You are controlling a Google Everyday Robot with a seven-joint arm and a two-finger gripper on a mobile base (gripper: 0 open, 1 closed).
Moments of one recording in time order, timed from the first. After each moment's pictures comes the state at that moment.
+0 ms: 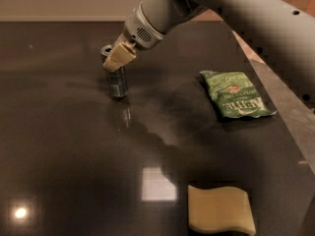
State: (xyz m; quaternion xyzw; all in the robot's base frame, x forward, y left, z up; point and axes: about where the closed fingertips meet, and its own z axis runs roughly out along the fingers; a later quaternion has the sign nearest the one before) arm 0.599 0.103 0.941 -0.61 0.69 0.22 0.31
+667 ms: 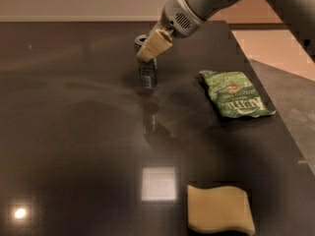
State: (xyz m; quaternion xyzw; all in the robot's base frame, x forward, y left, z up) arm 0.607 0.018 0.966 -0.58 0.73 0.19 0.31
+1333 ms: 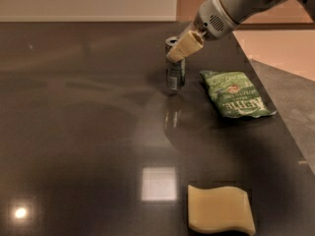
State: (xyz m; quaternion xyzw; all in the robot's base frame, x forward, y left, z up) arm 0.619 -0.060 0.955 -0.53 0.76 0.19 0.31
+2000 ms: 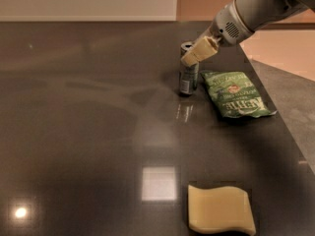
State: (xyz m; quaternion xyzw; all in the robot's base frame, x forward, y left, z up) arm 0.626 -0.101 0.936 -0.50 0.79 0.19 0.31
